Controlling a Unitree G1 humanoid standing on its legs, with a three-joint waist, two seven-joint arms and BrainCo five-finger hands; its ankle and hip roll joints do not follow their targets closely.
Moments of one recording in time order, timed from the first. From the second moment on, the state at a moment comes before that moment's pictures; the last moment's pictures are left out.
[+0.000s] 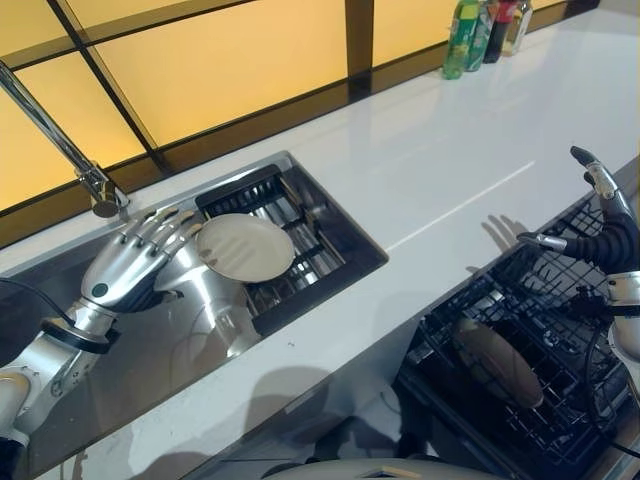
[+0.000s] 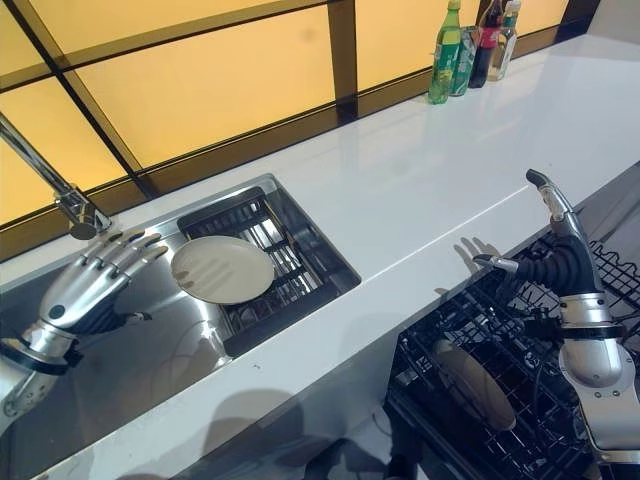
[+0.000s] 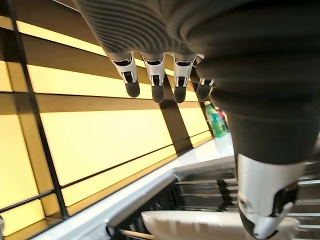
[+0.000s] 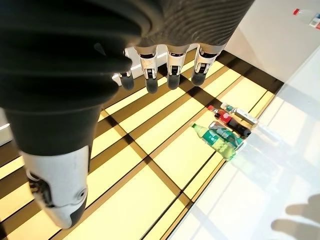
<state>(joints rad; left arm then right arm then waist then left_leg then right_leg) 0.18 1.00 0.04 0.10 0.97 -0.42 0.65 0.15 -0.80 -0.26 -0.19 0.01 -0.31 -0.21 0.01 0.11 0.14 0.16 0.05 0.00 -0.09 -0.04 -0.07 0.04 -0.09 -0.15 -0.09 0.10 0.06</state>
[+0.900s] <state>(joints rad) -0.15 0.98 -0.22 0.31 1.04 -0.06 0.94 -0.06 -0.88 -0.11 -0.14 0.01 -0.33 -0.29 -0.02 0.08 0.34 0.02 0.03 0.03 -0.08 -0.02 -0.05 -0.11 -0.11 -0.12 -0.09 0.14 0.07</state>
